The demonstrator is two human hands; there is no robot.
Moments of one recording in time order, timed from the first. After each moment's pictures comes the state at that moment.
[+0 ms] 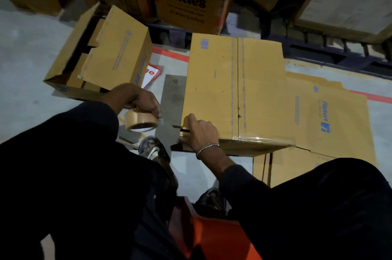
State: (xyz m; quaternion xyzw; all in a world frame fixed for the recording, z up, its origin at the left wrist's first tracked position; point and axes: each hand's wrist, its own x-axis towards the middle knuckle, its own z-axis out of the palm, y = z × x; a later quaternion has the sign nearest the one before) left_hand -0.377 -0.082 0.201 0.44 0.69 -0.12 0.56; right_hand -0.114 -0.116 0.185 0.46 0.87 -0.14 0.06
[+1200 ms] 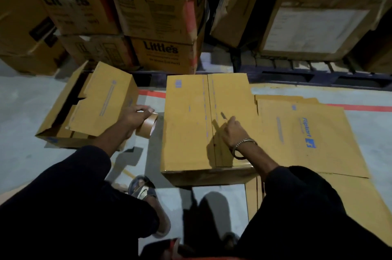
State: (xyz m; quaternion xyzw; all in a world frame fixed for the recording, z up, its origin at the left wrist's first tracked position) left_hand -0.317 -0.043 0.239 0.30 0.77 0.41 0.39; right_hand 0.024 0.023 0.231 0.60 0.73 -0.33 0.03
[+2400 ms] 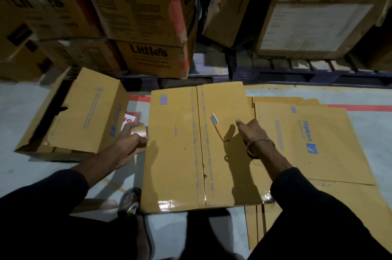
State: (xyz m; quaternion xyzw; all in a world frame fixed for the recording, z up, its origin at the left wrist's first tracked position) left_hand -0.282 -0.034 0.212 0.15 0.72 0.44 0.50; right_hand 0.075 0.115 0.204 0.75 0.51 -0.41 -0.06
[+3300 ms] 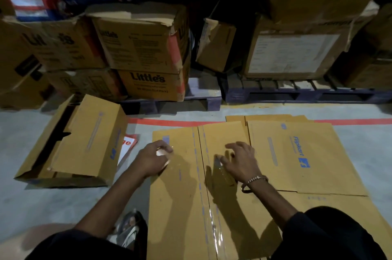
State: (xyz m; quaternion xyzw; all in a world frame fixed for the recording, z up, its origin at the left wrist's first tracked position) left_hand -0.212 -0.042 0.311 0.43 0.77 0.24 0.40; right_hand 0.070 0.032 0.256 0.63 0.71 -0.30 -0.09
